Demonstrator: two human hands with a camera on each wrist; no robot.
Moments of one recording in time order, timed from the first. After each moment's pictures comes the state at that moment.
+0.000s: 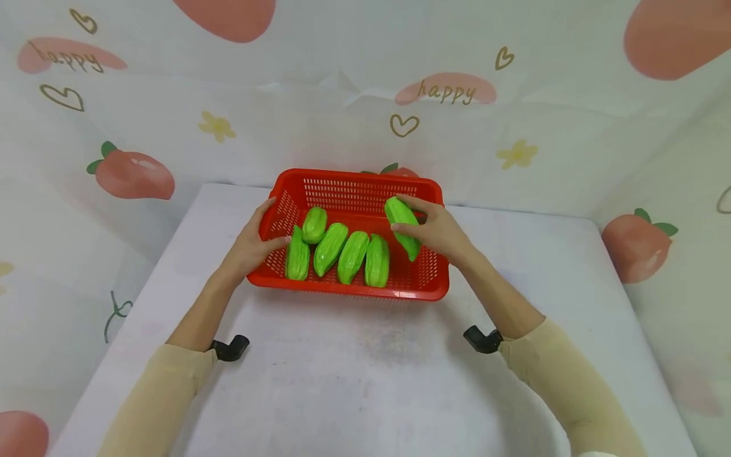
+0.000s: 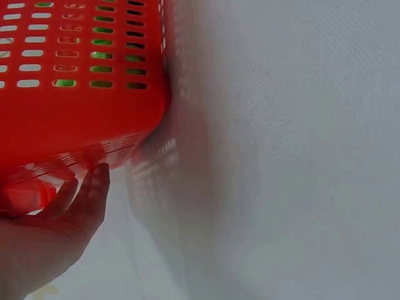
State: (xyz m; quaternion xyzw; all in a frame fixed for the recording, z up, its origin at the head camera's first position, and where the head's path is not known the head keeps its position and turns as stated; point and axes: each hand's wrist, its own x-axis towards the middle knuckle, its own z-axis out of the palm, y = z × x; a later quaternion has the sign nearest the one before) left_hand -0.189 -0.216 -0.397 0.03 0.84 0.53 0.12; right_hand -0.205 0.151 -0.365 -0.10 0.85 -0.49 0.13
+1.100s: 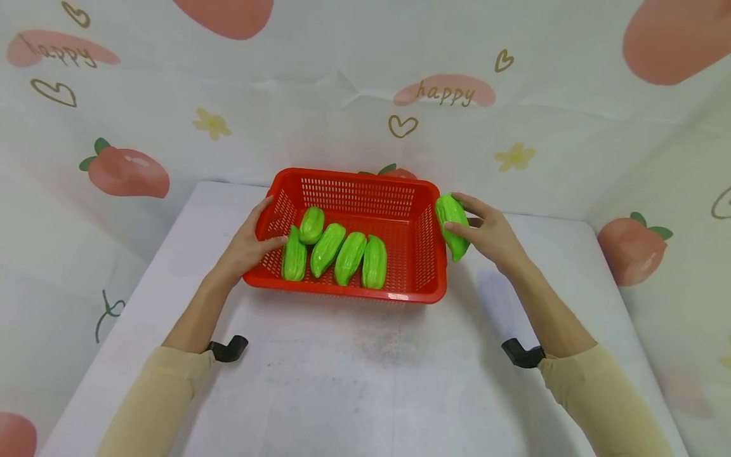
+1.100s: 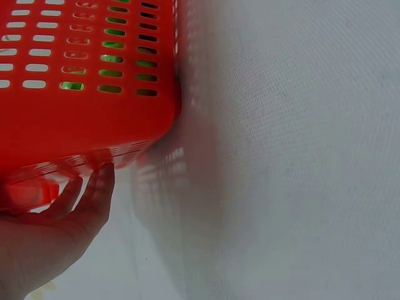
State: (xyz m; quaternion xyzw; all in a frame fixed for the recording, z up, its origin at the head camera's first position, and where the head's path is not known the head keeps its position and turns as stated) left_hand -0.200 -0.226 -0.422 0.02 0.83 0.54 0.12; right_hand -0.193 0.232 -0.364 -0.04 0.86 -0.50 0.09
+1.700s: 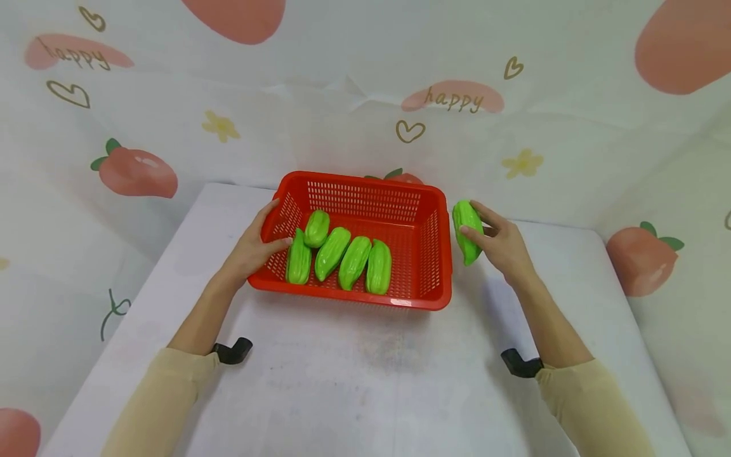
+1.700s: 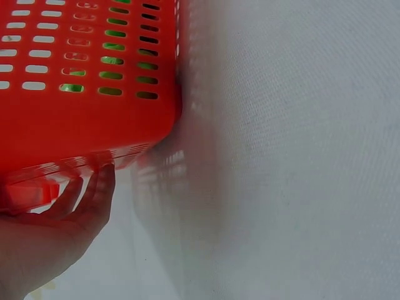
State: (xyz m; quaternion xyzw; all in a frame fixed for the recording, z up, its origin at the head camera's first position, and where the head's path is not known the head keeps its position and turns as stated) left_hand -0.198 -0.224 -0.417 0.01 0.83 0.55 0.12; right_hand -0.198 0.249 -0.386 -0.01 0.87 -0.50 0.03
